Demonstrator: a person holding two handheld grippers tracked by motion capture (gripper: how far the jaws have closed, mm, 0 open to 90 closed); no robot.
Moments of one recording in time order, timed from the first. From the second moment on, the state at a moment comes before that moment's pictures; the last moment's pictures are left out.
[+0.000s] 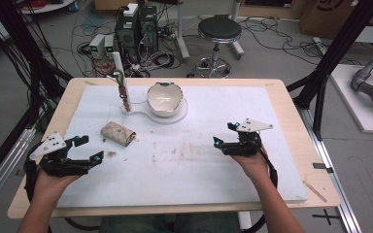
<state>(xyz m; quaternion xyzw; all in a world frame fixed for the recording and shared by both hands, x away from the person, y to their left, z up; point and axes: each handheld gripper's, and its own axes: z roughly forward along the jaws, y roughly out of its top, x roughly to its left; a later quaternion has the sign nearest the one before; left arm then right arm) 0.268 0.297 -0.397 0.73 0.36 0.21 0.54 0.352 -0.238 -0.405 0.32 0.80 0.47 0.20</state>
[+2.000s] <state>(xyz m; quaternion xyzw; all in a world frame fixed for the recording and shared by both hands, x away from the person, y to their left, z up) 0.238 0.339 -0.404 0.72 0.39 0.23 0.53 0.410 0.027 -0.409 0.18 0.89 0.42 0.10</state>
